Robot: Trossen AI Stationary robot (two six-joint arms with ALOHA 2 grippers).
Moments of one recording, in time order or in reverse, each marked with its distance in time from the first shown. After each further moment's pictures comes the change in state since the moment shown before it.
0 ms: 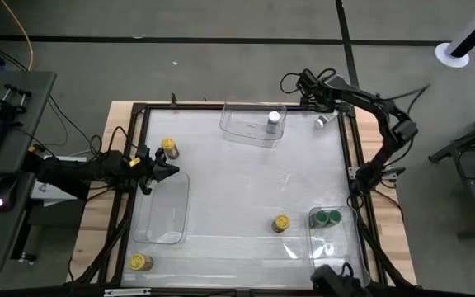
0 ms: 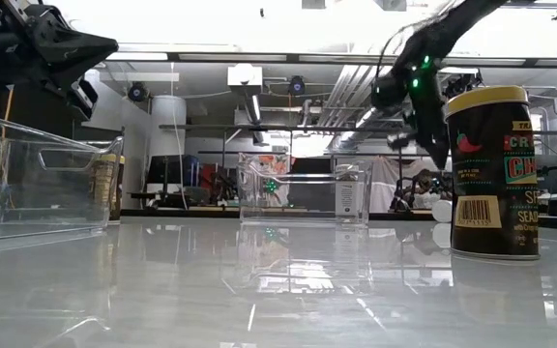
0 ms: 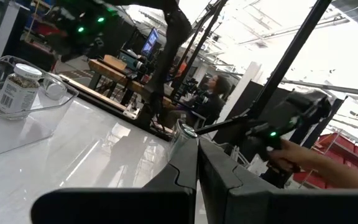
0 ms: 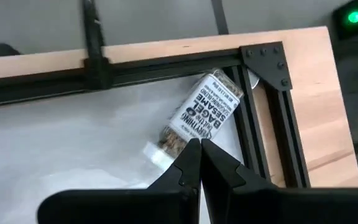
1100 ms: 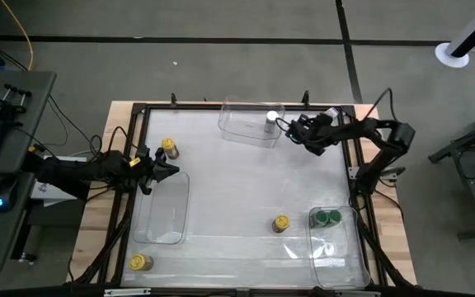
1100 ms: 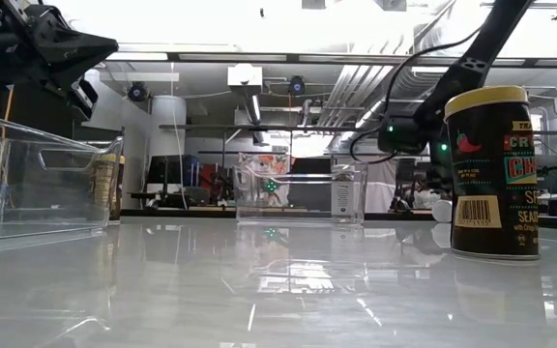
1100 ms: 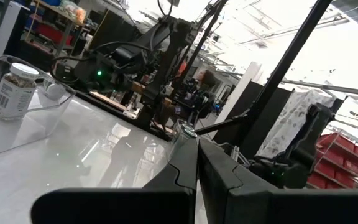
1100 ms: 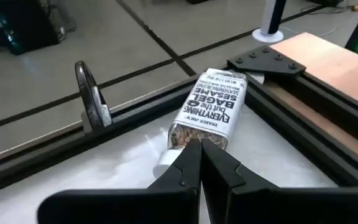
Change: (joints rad) left arm 0.000 0.000 0.000 0.000 0.000 0.000; right arm 0.309 0.004 -0.625 0.740 0.605 0.588
